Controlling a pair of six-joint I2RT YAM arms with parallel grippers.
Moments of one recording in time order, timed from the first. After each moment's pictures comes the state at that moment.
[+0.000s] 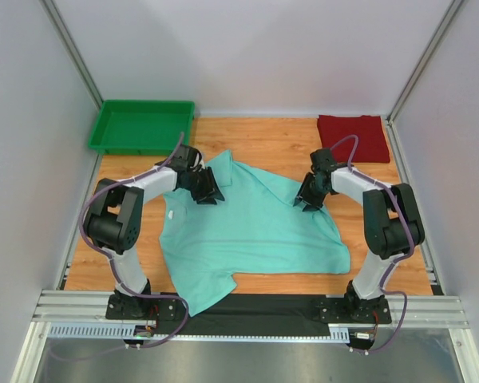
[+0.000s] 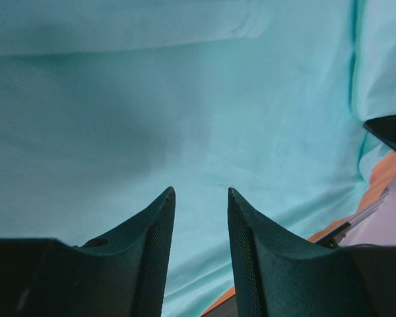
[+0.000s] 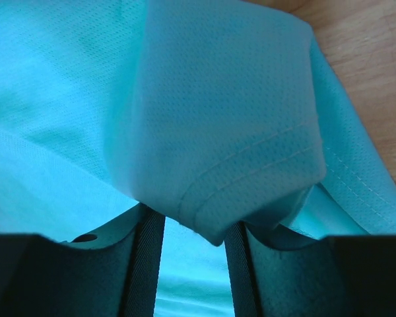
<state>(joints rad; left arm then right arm) -0.32 1.82 1.14 -0.37 0.42 -0.65 0.23 1.78 1.10 -0.54 -0.13 0.71</state>
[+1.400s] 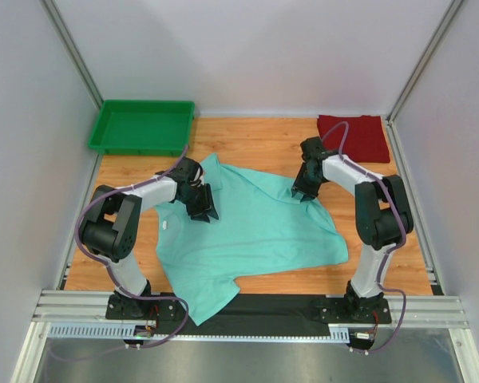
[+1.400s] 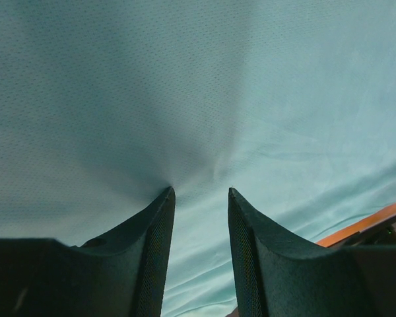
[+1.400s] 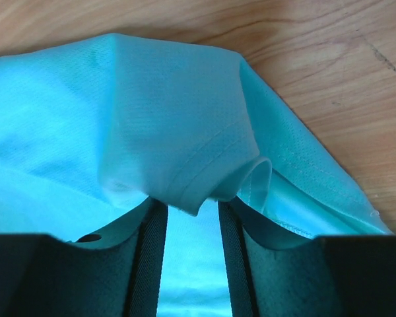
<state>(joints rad) -0.37 1.75 1.00 -0.46 0.34 -0.57 0.27 1.88 1.31 -0.67 -0.01 0.72</state>
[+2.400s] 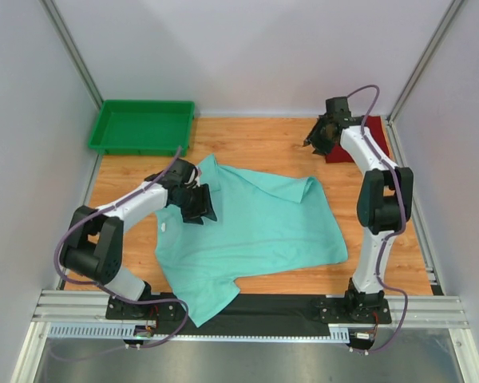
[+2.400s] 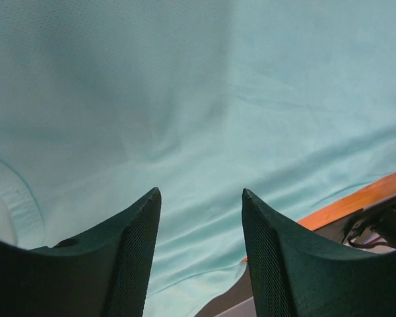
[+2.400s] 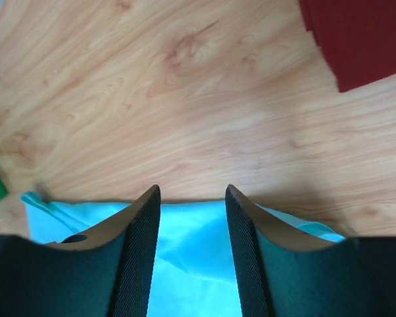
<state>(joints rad) -0.38 1.58 0.95 -0.54 0.32 -0.55 0.11 2.06 1.80 -0.65 -0.07 0.73</state>
